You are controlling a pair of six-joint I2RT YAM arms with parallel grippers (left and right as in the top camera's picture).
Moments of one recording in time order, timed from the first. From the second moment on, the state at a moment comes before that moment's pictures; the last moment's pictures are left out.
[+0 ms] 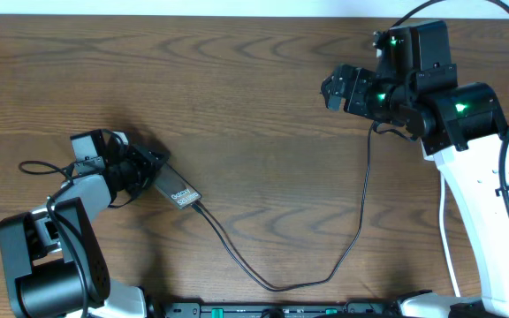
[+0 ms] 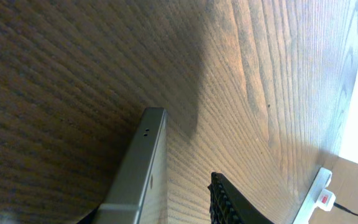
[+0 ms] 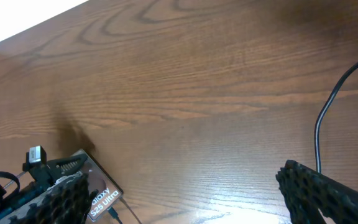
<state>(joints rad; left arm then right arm) 0.29 1.69 0.68 -0.09 0.62 -0.70 0.28 1.51 1.67 -1.06 -0.16 0.51</state>
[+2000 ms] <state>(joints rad) 0.29 1.63 0.75 -0.44 0.48 -0.69 0.28 1.51 1.67 -1.10 -0.12 0.51</state>
